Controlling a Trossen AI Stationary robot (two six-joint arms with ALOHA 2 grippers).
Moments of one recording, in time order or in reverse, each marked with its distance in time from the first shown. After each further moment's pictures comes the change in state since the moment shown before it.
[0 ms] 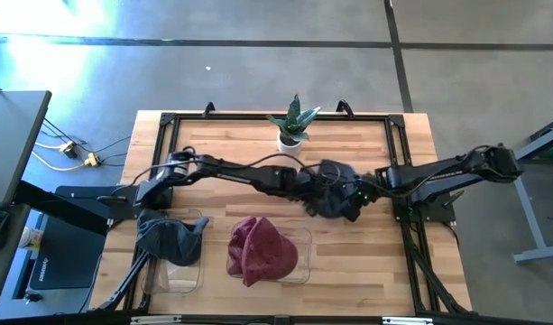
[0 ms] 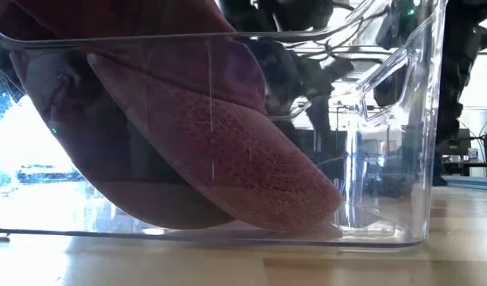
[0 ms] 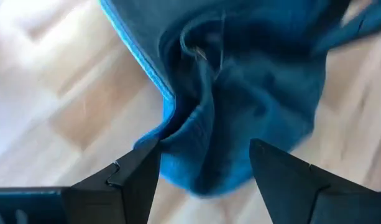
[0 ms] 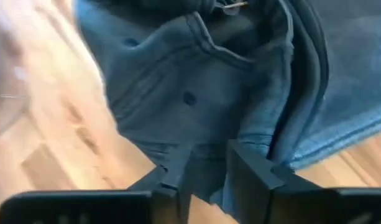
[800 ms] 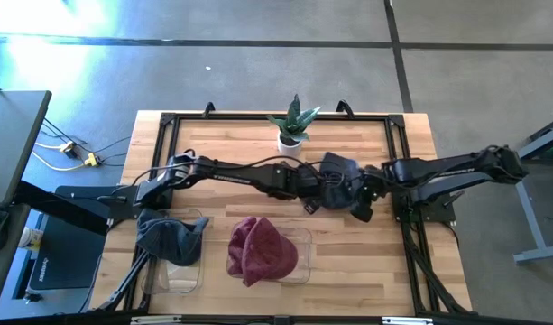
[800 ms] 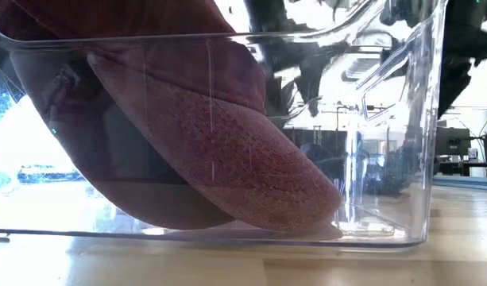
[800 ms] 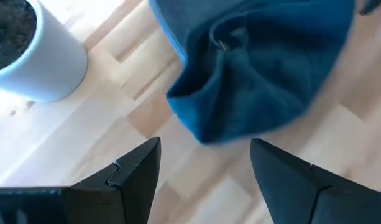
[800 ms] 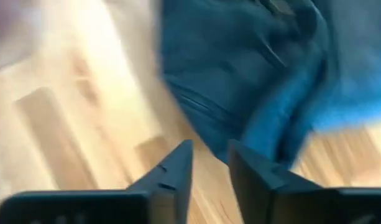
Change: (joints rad) left arm -0.039 0.024 0.239 -0.348 -0.214 -0.037; right arm -0.001 -0.080 0.143 -0.286 -0.006 -0.262
